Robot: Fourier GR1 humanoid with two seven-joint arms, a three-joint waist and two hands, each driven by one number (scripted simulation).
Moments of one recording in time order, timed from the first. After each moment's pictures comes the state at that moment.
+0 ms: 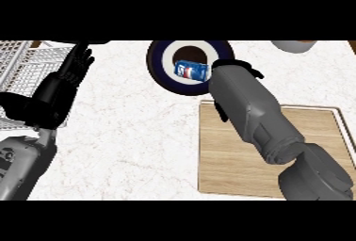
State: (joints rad) left arm -0.40 0.49 -0.22 -1.52 0.29 0.16 0.04; right arm -1.37 -0.02 0.62 -0.01 0.35 0.57 1.10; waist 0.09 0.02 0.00
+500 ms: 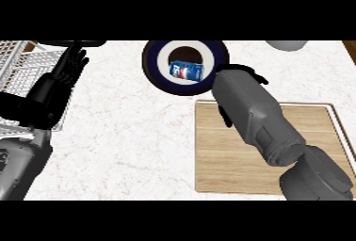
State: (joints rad) left arm -0.38 0.50 -0.19 -1.51 0.29 0.15 0.04; right arm -1.34 -0.02 0.61 0.00 0.35 0.63 1.13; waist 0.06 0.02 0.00
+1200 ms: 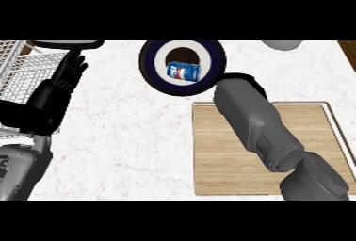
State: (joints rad) left arm -0.33 0.48 -0.17 -1.53 0.27 0.15 0.03; right arm -1.27 -0.02 0.62 -0.04 0.40 0.67 1.13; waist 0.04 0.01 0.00
